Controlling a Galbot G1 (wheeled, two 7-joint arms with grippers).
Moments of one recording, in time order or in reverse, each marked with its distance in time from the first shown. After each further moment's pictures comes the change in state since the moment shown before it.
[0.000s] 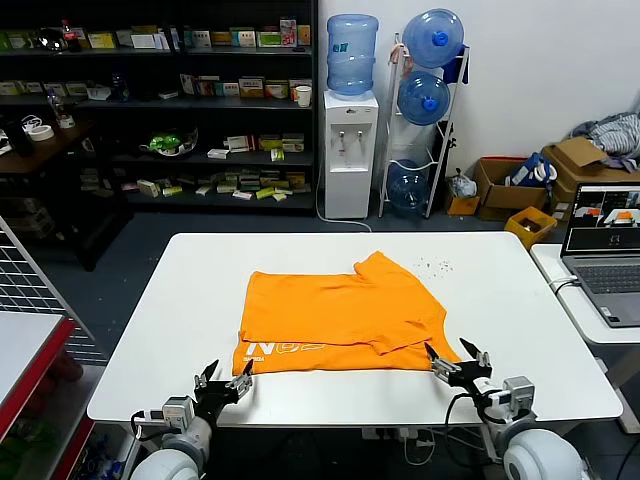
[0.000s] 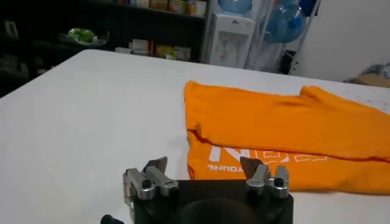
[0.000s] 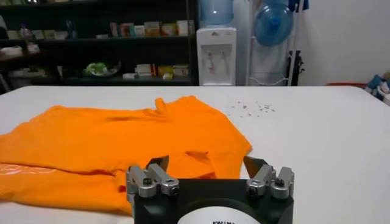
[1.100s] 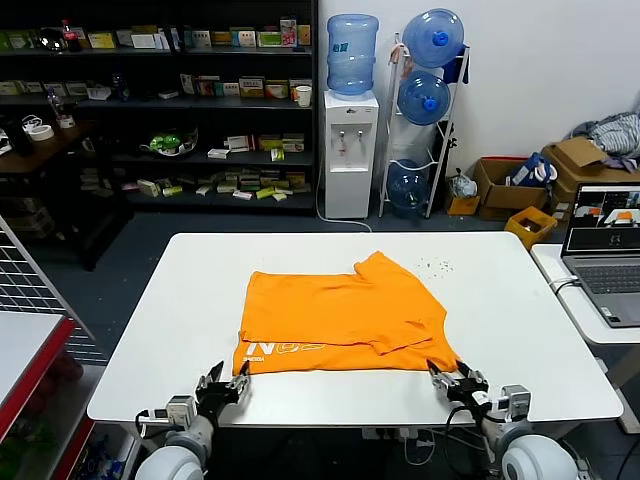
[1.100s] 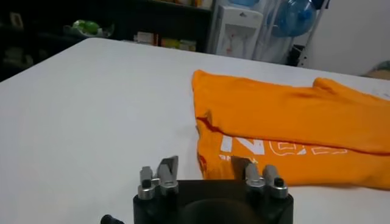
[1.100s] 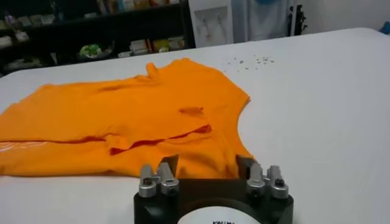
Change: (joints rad) left arm -0.039 -0.031 -0.003 0.081 0.011 -0.007 0.025; right arm 0.053 0.040 -0.035 -0.096 0.021 -0.040 -0.035
